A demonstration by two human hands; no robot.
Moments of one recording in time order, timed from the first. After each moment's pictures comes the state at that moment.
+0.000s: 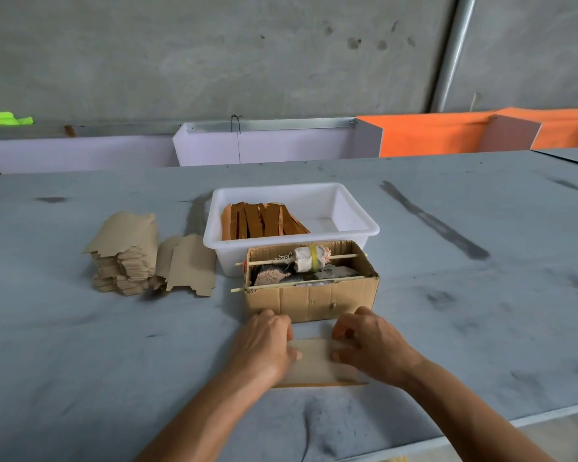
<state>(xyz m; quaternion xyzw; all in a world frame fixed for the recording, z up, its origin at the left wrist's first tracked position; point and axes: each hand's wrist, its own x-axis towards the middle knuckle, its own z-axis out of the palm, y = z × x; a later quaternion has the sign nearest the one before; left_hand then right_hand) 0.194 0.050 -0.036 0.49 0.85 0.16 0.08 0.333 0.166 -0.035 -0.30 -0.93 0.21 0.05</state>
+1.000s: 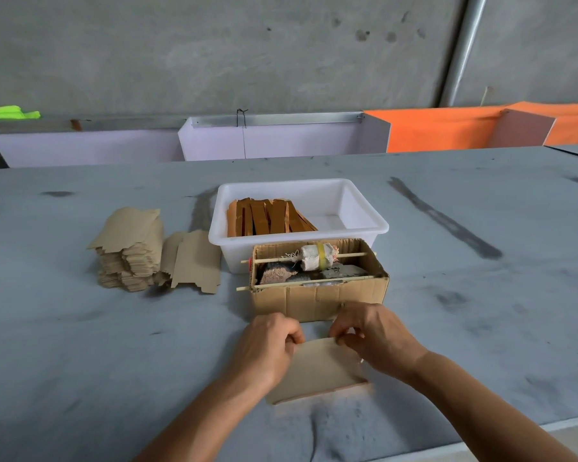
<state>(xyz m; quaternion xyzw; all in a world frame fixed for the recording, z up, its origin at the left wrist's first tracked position) 0.189 0.045 -0.047 0.52 0.81 0.28 0.06 0.325 0.178 -0.038 -0.19 -0.96 0.17 0.12</state>
